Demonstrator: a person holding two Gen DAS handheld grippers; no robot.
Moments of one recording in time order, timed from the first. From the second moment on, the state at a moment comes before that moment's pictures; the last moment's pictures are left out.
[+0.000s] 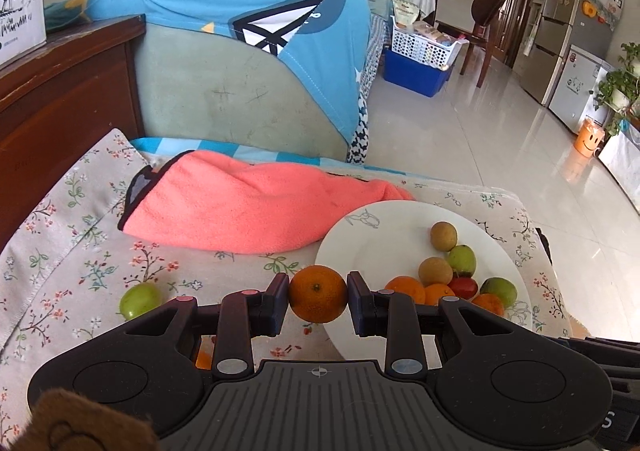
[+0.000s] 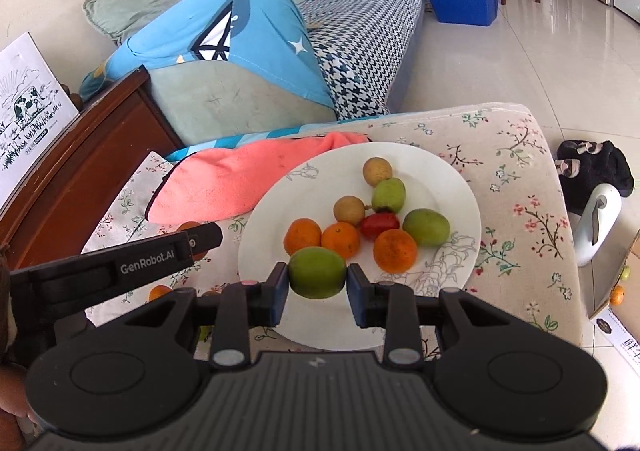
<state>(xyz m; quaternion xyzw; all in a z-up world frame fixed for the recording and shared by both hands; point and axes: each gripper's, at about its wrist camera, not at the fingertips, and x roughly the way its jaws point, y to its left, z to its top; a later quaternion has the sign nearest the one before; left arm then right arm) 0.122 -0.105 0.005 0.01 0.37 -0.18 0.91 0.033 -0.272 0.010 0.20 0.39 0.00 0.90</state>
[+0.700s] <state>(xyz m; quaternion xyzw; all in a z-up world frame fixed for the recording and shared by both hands) 0.145 -0.122 0.008 -0.02 0.38 -0.19 0.90 0.039 -0.283 -0.004 0.24 0.39 -0.03 0.89</state>
